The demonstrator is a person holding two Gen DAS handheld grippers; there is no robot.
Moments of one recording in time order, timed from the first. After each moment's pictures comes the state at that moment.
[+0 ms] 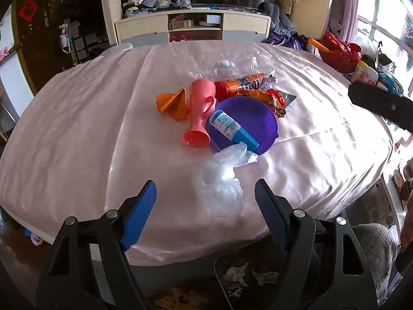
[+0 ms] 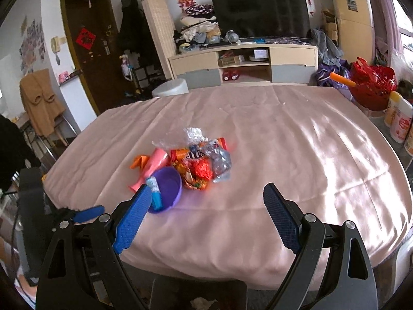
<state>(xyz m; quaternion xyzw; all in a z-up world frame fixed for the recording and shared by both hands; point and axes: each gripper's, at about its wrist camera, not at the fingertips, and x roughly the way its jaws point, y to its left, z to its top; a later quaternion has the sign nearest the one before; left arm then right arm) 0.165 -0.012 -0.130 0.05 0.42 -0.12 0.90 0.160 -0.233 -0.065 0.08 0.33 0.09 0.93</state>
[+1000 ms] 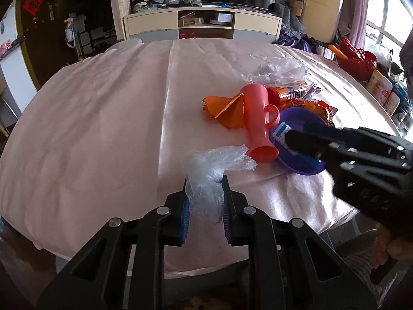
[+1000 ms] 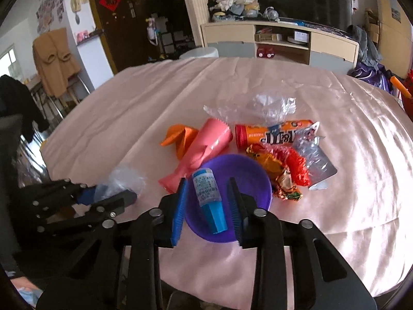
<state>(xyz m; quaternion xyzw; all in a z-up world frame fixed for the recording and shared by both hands) 0.207 0.039 -0.134 0.04 0.42 -0.11 0.90 0.215 -0.132 -0.118 0.02 0.40 0.16 0.90</state>
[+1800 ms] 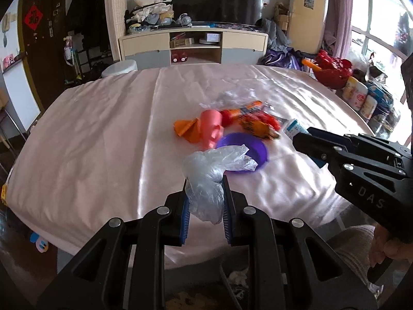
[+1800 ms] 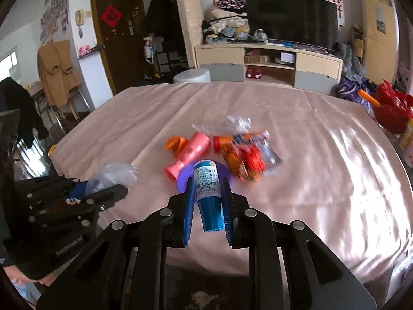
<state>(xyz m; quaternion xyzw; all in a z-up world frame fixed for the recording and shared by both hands) 0.132 0.006 -0.079 0.04 0.38 -0.13 0.92 0.138 -0.180 -0.067 0.02 0.35 0.14 0.93</state>
